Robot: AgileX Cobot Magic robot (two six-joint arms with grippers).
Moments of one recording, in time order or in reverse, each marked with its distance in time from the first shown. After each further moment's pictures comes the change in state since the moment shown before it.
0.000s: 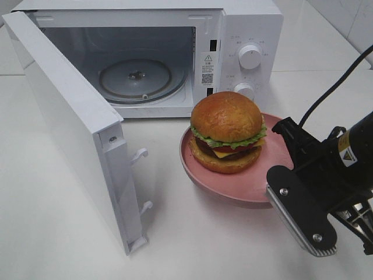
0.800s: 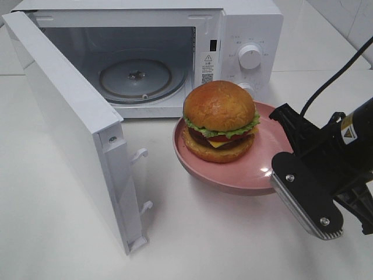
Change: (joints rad) left arm 0.000 0.000 0.000 0.000 0.000 0.000; right arm -0.064 0.001 -0.039 0.100 -0.014 -0.218
